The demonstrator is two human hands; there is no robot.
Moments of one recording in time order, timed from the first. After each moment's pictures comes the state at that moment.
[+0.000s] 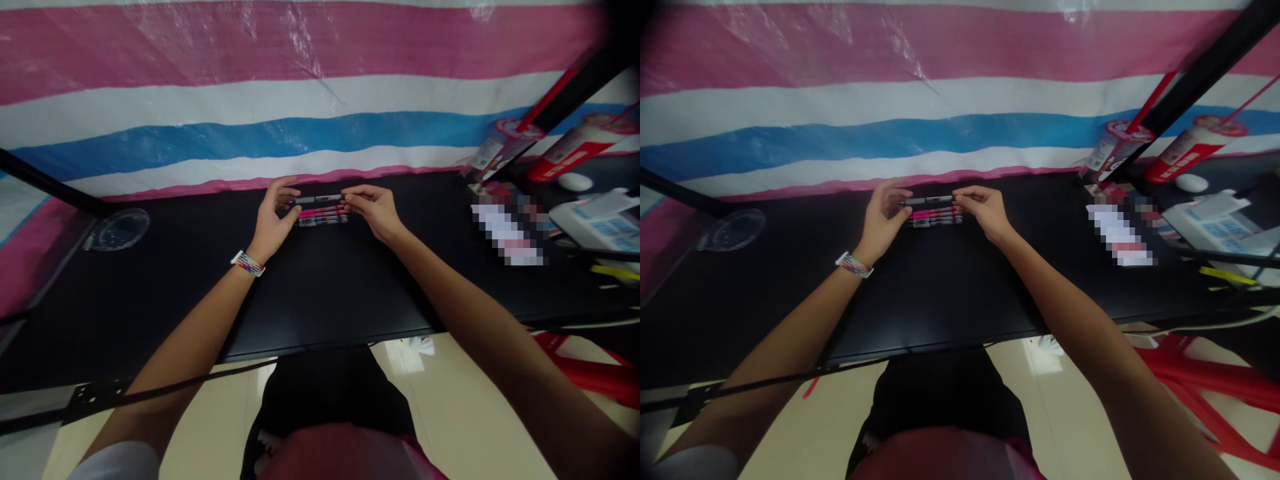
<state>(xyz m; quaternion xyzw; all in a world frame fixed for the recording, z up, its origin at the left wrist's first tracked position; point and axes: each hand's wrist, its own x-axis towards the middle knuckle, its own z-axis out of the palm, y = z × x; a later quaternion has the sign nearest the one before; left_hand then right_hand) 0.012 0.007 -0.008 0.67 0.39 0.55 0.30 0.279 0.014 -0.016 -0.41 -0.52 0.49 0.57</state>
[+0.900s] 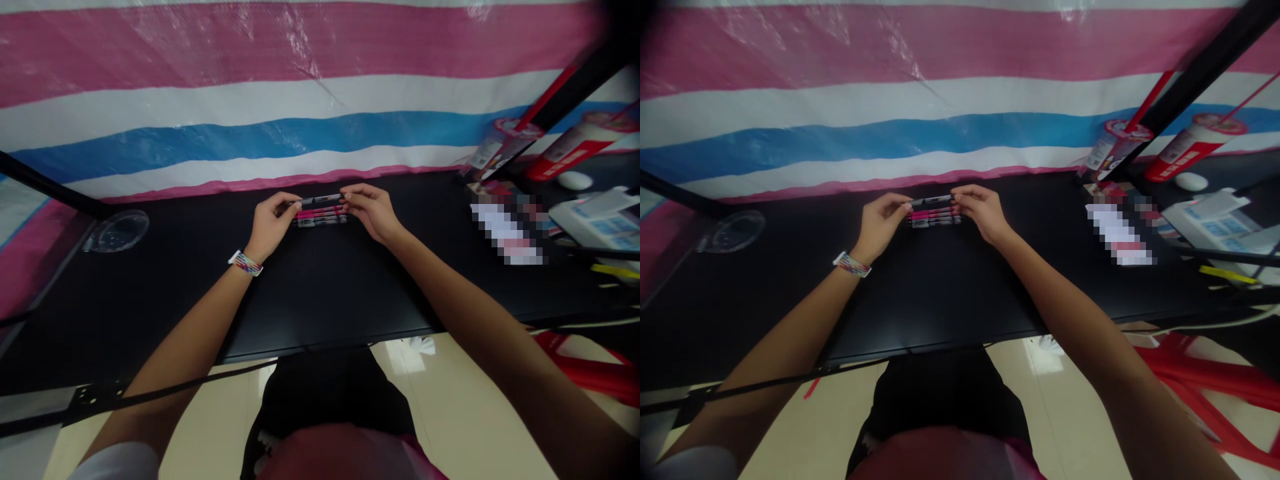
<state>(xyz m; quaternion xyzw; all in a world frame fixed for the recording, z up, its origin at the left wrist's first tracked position) 0.007 0.009 -0.011 0.70 0.42 0.51 0.27 0.274 0.007 -0.005 -0.39 -0.46 0.57 0.57</state>
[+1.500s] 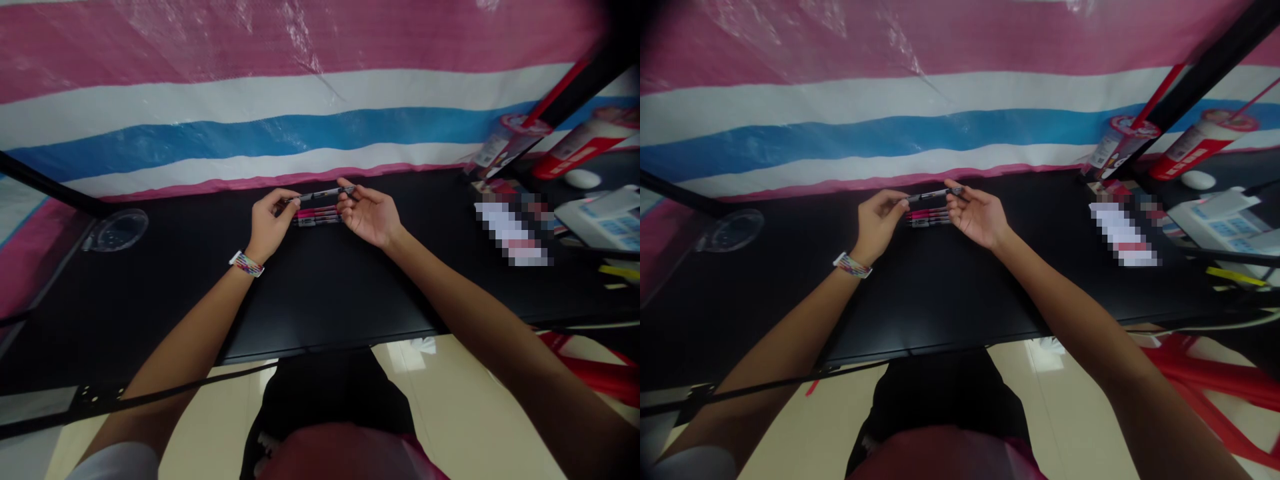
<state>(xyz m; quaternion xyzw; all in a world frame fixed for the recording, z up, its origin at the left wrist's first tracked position) 0.011 0.003 -0.005 0.68 0.41 0.55 0.25 0.270 0.002 0.002 -0.30 -0.36 0.71 0.52</state>
